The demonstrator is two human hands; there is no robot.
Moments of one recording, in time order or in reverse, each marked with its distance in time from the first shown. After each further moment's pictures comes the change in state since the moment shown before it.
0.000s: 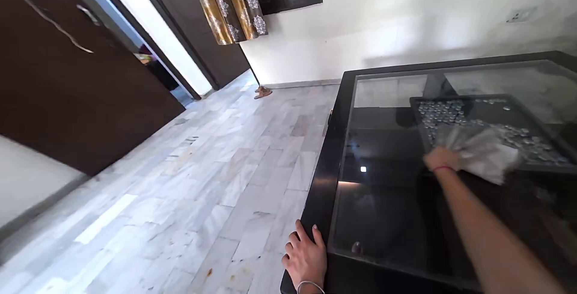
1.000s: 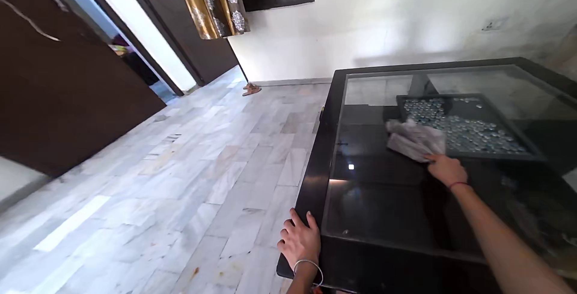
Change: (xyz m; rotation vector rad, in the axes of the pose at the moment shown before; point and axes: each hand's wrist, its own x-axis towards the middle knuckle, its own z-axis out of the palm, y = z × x) left_hand -0.001 0.001 -0.001 -0.009 -0.016 0.011; right_hand -0.035 0.079 -0.016 0.014 -0.003 -0.182
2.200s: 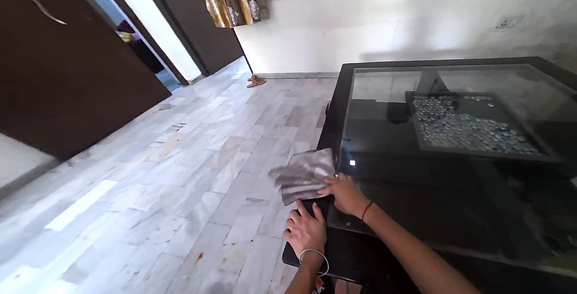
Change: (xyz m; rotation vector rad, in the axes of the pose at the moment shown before) left_hand -0.003 -0.001 -0.003 -0.004 0.000 0.021; right_hand -0.140 -0.181 0.100 -0.170 -0.557 -0.926
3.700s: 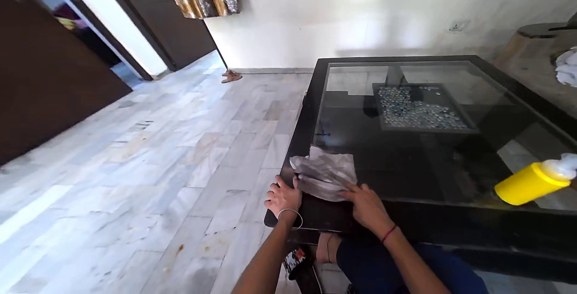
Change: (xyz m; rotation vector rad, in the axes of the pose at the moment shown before) left_hand -0.003 -0.003 -0.012 -0.035 -0.091 0.039; right_hand -0.156 0.009 0.043 0.063 0.130 0.352
